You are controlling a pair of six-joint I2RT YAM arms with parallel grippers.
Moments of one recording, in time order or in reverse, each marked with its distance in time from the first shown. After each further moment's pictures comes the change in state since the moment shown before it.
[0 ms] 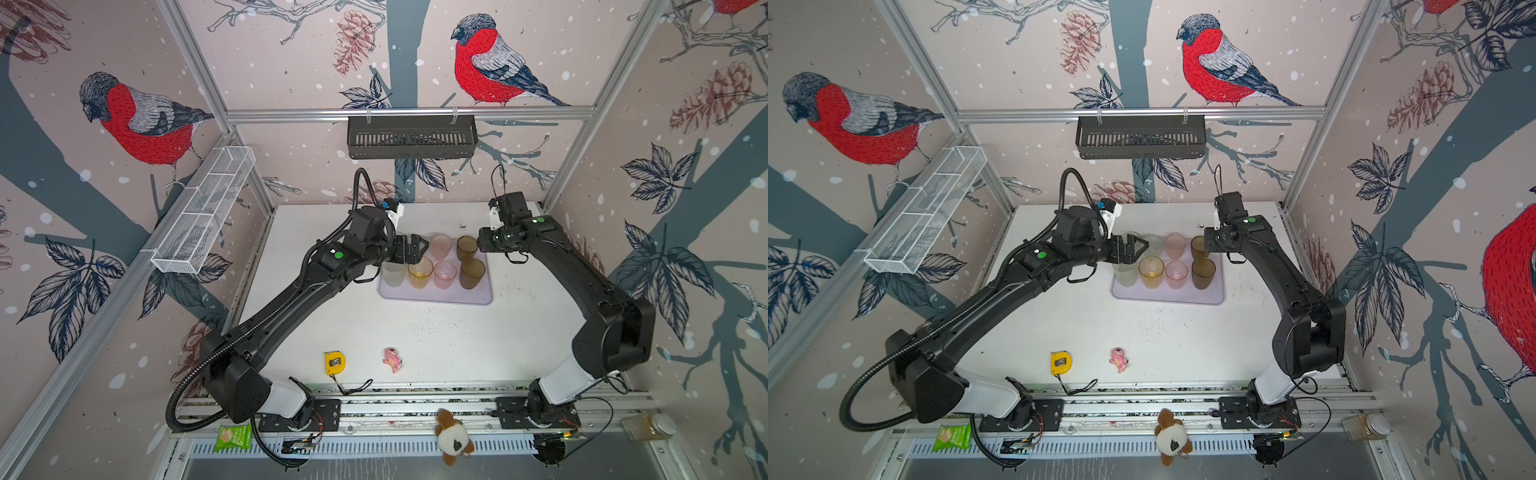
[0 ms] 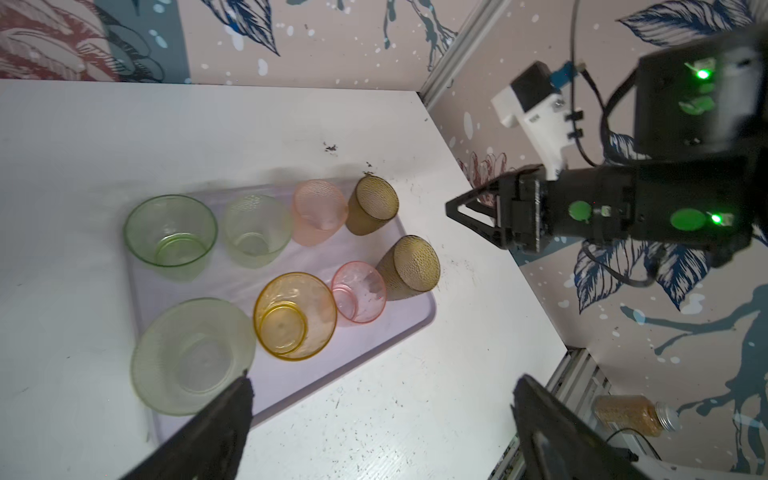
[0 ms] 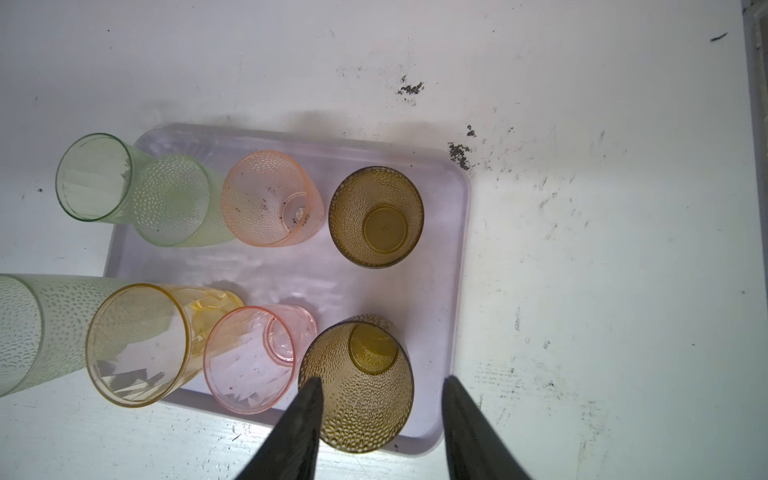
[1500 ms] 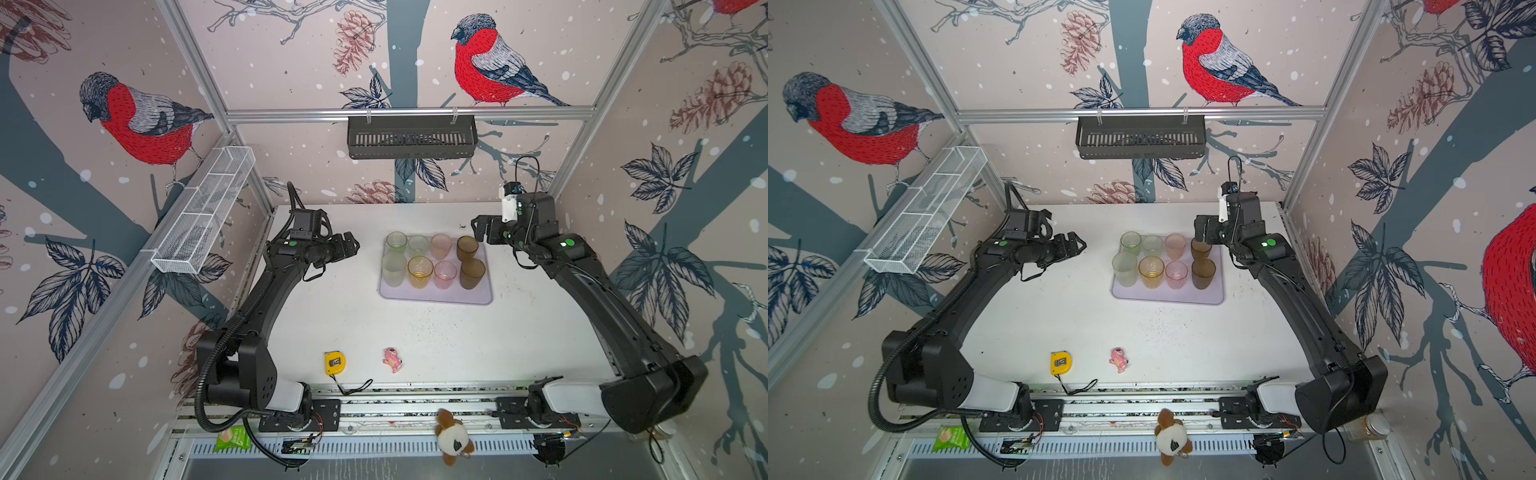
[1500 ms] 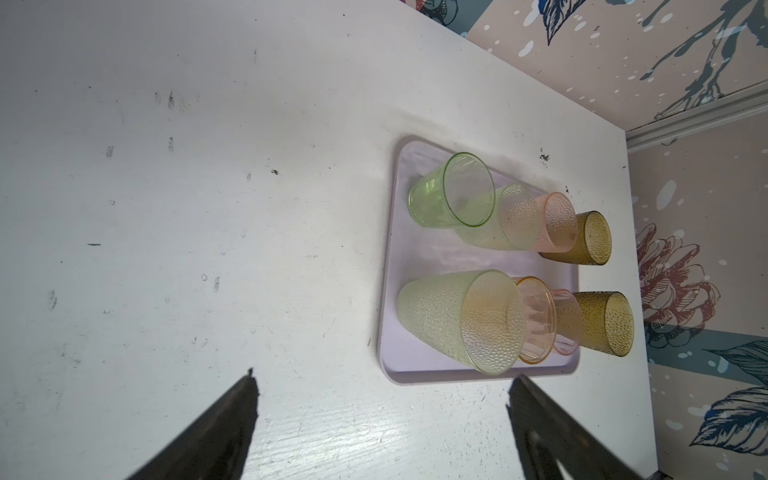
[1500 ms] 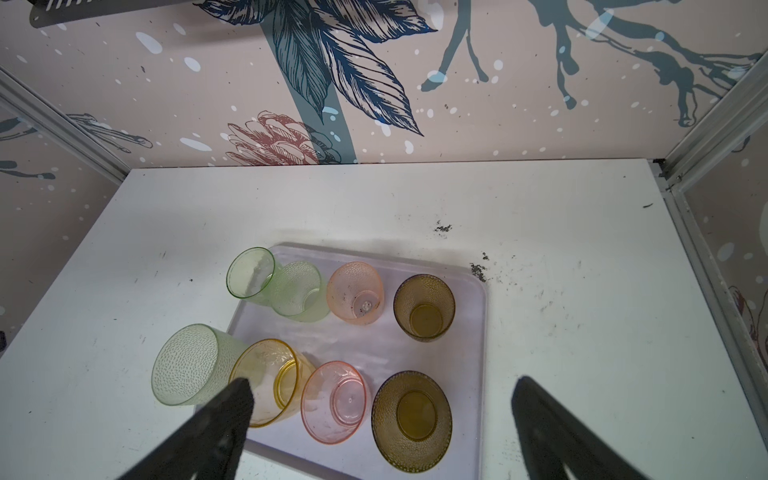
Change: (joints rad) left arm 0.473 0.024 -0.145 -0.145 0.074 0.026; right arm 0.071 -0.290 -0.104 0.230 0.023 0.027
